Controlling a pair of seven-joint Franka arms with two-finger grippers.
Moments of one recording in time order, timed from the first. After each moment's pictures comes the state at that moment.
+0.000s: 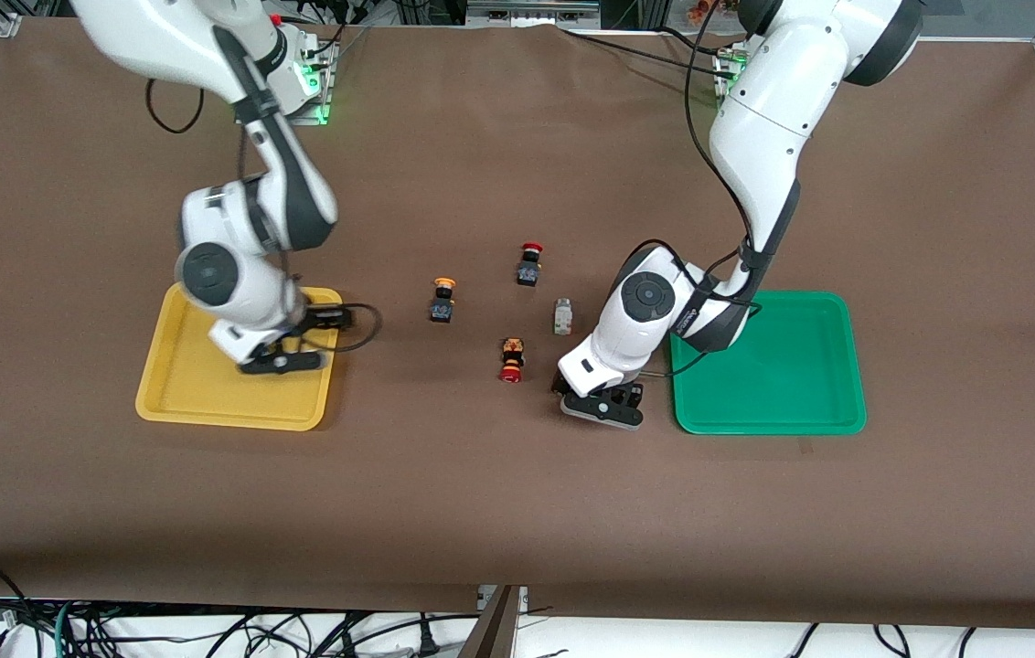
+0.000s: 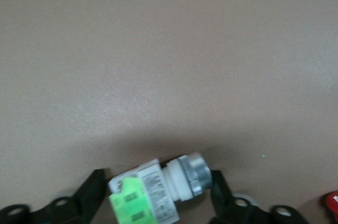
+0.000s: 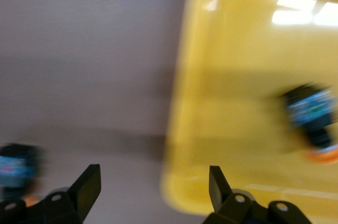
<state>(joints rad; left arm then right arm) -0.44 0.90 -0.10 -1.48 0.12 2.63 -0.38 0.44 0.45 -0.04 -1.89 0.10 2.22 0.32</state>
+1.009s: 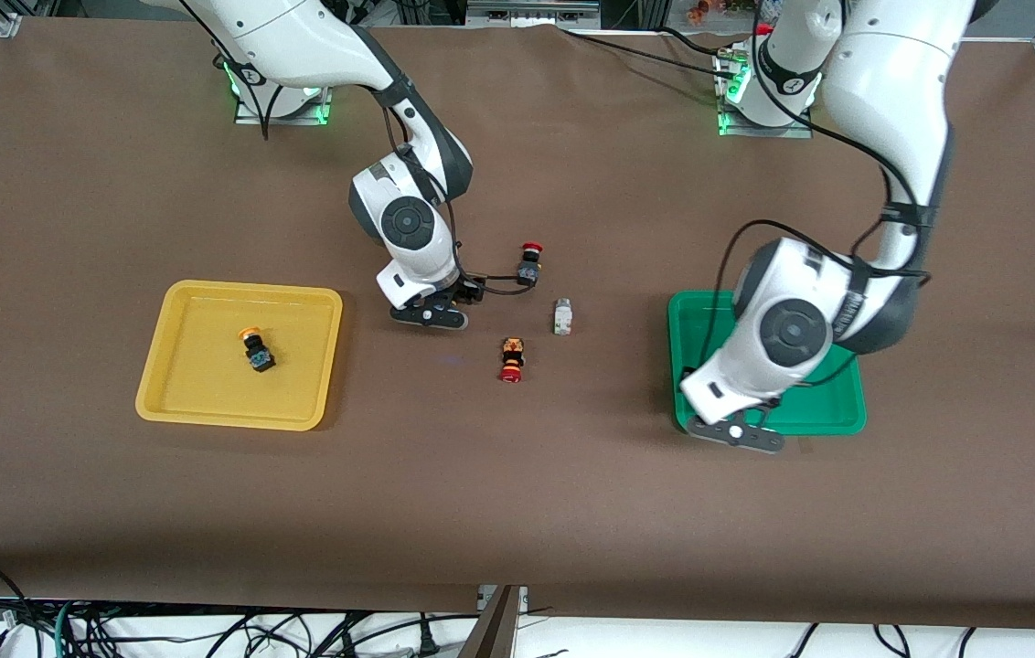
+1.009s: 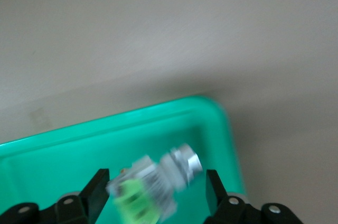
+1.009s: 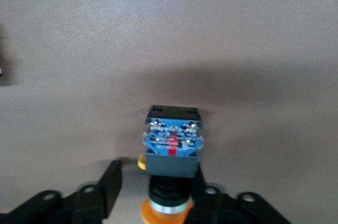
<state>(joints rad) -0.18 0.67 -0.08 -1.50 0.13 2.08 -0.07 0.65 0.61 0.03 -1.88 0.10 2.45 0.74</state>
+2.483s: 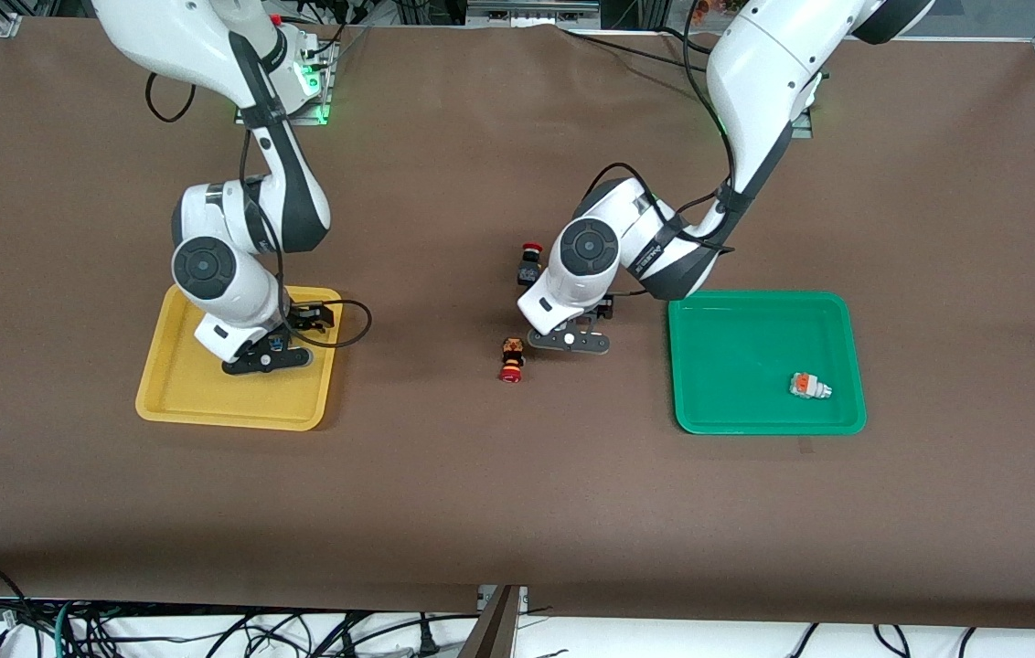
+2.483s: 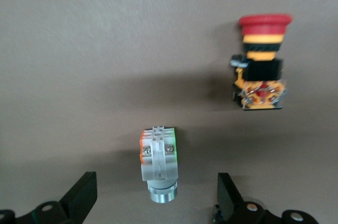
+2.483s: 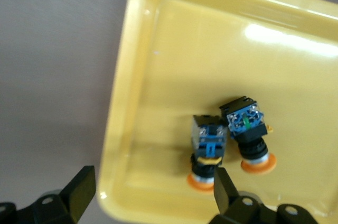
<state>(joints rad) -0.40 0.74 -0.32 -1.58 0.13 2.20 -0.66 0.62 0.42 -0.37 -1.92 0.14 2.20 0.04</state>
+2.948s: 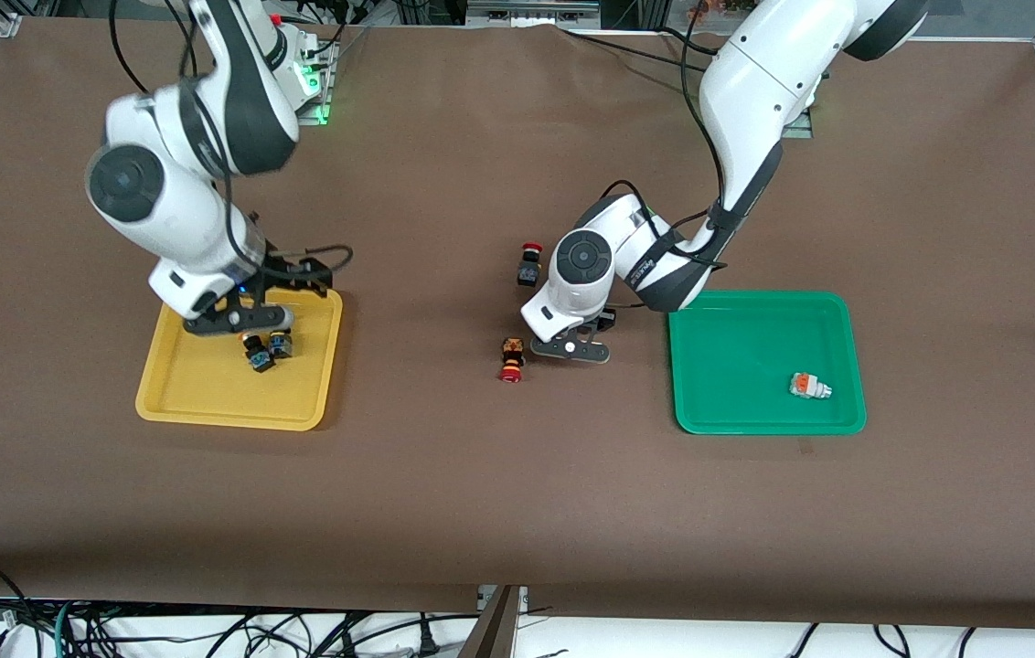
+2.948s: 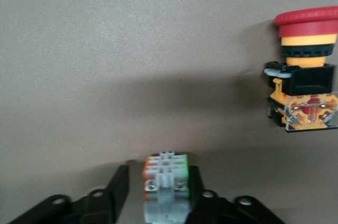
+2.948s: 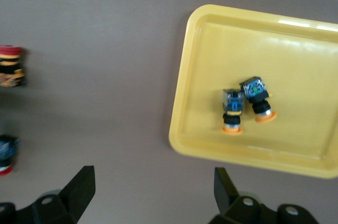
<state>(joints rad) -0.40 0.78 -0.31 -1.58 0.22 2.25 -0.67 0.66 0.16 -0.36 -1.85 0.14 1.94 0.15</state>
